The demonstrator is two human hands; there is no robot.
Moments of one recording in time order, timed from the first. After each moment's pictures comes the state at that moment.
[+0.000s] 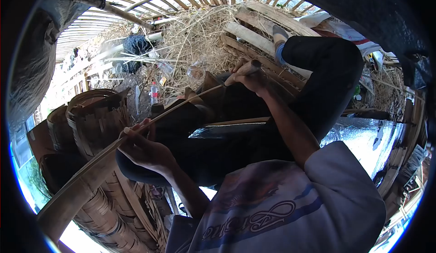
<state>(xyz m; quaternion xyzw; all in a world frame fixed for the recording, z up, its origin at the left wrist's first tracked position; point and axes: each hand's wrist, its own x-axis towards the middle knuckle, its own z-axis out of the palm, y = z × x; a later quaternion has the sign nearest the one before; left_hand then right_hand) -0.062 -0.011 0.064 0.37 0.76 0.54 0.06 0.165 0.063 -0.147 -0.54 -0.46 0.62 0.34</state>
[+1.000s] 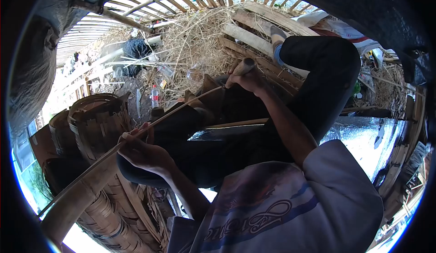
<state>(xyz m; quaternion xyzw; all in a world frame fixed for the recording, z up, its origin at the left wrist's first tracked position) -0.057 -0.006 0.068 0.37 0.76 0.54 0.04 0.167 0.074 -0.121 -0.55 -0.42 0.65 0.32</state>
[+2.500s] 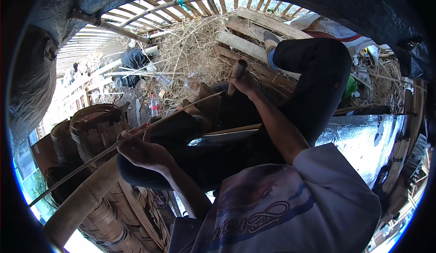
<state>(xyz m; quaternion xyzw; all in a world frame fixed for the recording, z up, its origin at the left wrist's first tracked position) -0.044 0.015 0.066 0.37 0.74 0.56 0.03 0.167 0.074 -0.211 -0.67 -0.43 0.52 0.32</state>
